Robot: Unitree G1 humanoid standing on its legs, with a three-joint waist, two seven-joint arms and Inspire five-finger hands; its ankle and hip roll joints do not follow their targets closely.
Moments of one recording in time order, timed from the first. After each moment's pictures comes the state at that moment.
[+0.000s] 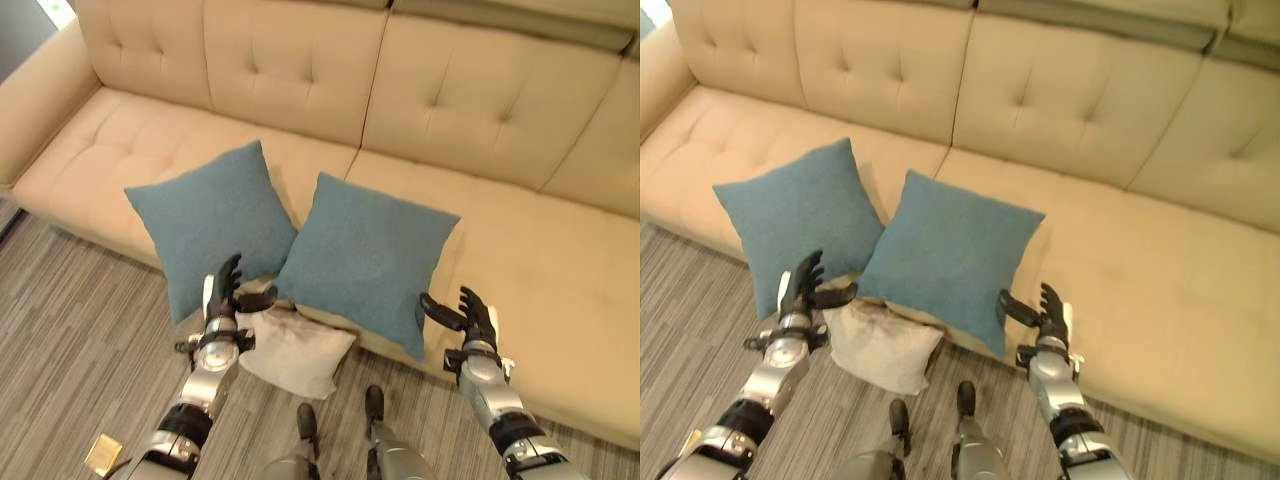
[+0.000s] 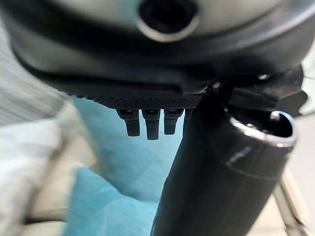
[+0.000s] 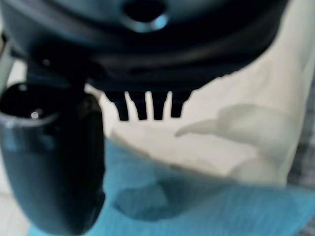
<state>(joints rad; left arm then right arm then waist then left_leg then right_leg) -0.41 0.33 -0.27 0.58 -0.32 -0.14 0.39 -0.40 -0.35 0.19 0.78 0.34 -0.11 -0.39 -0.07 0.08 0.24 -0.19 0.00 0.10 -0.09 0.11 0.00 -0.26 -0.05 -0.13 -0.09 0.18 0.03</state>
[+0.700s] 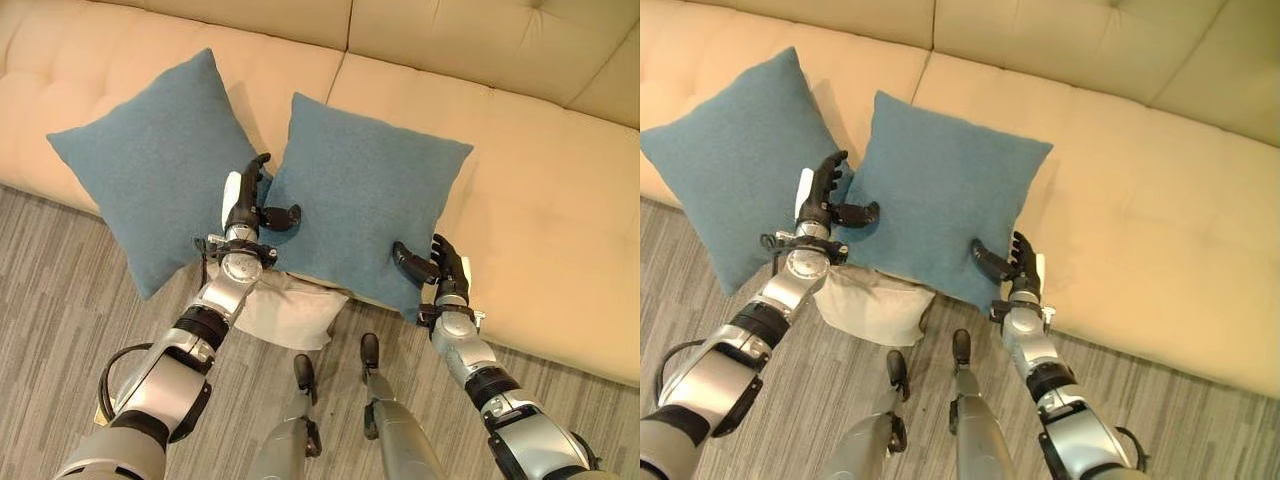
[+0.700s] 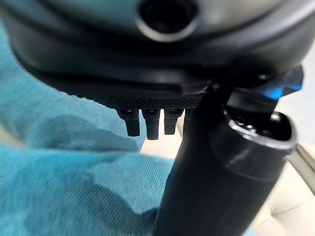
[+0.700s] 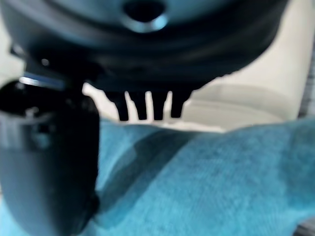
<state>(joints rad) -0.86 0.36 -0.46 0.82 -0.21 -0.10 0.44 -0.57 -0.33 0.30 0.82 0.45 -0.16 -0.42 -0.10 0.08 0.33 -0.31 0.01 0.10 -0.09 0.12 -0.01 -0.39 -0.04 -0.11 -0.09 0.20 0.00</state>
